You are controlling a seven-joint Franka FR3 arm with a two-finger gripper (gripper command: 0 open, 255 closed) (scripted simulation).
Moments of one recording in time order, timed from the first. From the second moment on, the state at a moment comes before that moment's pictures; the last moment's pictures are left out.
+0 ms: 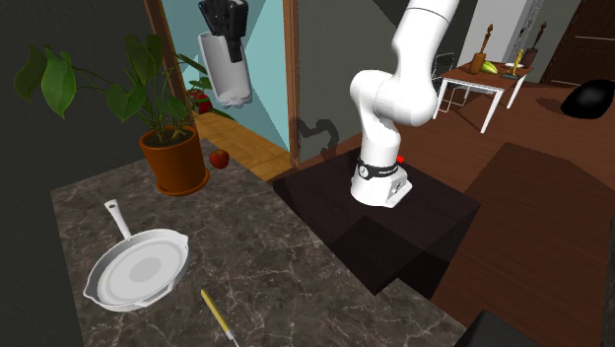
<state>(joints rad) -0.04 -0.44 -0.15 -2.00 -0.07 1.49 -0.30</state>
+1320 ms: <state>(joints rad) -0.04 -0.47 -0.16 -2.30 -0.08 1.76 -0.30</state>
